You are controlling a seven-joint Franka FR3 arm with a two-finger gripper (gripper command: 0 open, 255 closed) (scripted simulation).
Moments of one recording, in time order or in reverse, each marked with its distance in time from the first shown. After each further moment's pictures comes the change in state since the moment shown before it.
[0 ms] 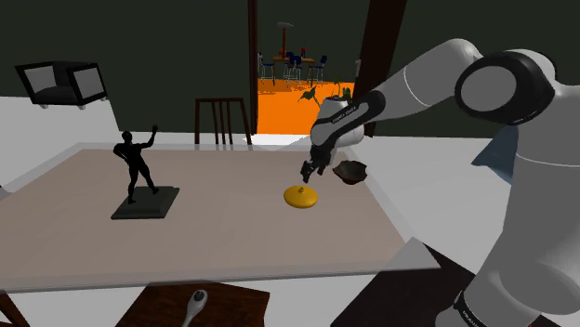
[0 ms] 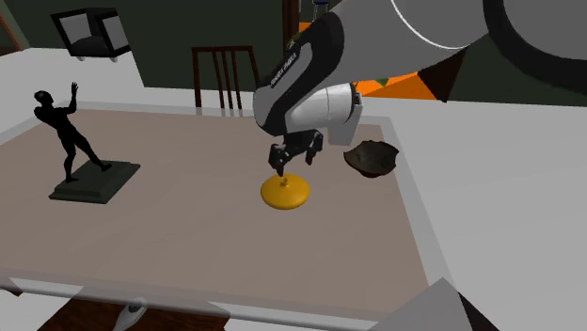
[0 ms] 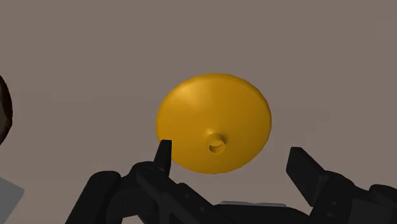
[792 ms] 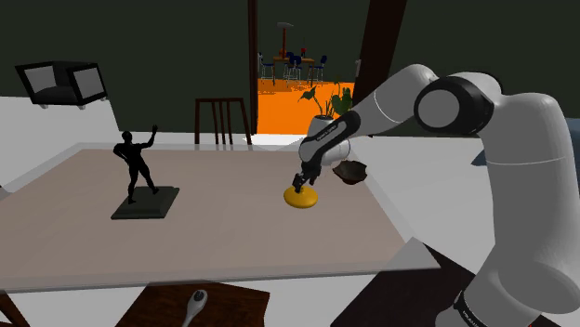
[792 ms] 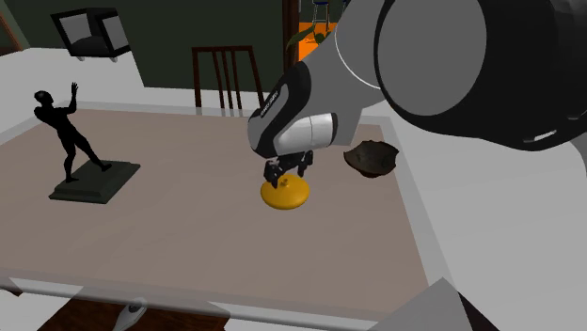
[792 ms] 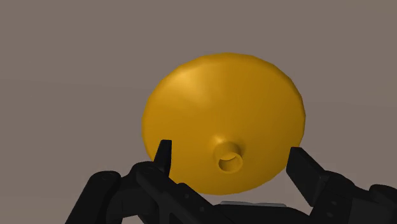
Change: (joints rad) arm -0.019 0.220 0.028 0.130 0.039 0.090 -0.038
